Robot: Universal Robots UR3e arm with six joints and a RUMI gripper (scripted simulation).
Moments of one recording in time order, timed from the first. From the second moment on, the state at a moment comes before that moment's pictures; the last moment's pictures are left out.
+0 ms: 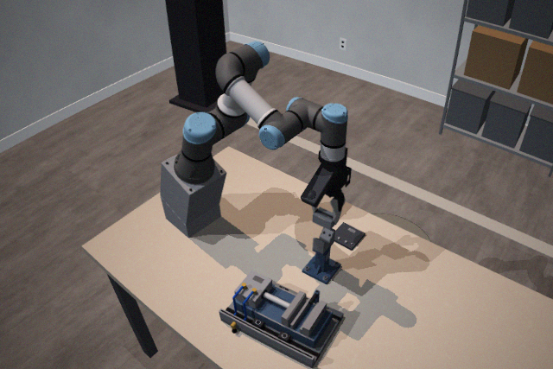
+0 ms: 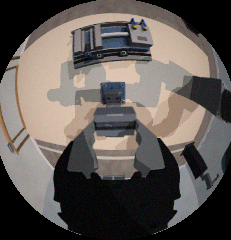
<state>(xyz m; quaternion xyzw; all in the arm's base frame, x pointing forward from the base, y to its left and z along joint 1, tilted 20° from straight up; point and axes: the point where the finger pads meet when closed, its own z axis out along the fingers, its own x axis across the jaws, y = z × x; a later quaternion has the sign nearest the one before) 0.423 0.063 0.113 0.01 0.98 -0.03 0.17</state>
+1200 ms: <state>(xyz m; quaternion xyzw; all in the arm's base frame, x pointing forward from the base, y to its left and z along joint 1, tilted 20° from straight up) 0.417 0.064 0.128 0.01 0.98 -0.03 0.17</state>
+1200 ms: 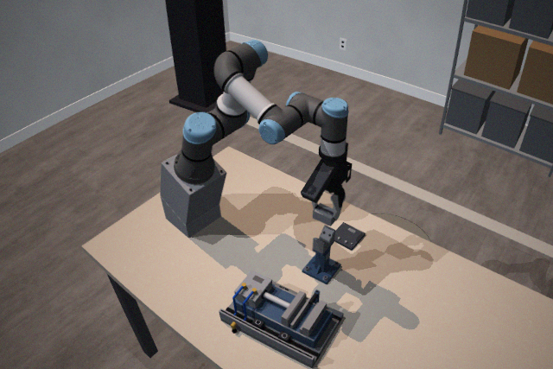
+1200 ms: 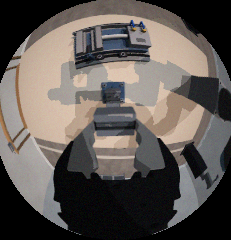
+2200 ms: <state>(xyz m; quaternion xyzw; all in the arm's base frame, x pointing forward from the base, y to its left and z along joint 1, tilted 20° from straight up) 0.419 0.062 0.128 0.01 0.98 -0.03 0.17</state>
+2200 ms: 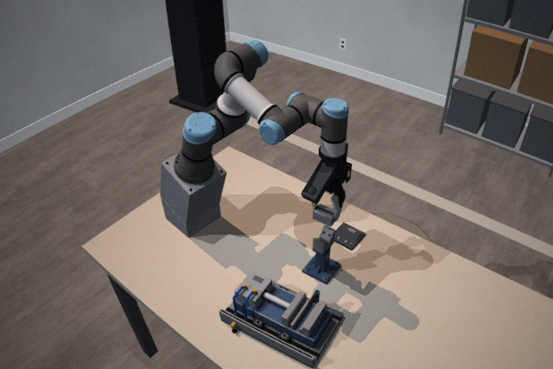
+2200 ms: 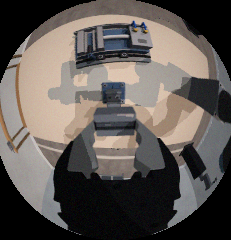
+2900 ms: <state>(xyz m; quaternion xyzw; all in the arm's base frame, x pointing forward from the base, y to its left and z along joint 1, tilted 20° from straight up) 0.422 0.057 0.129 -0.01 0.98 -0.03 0.17</state>
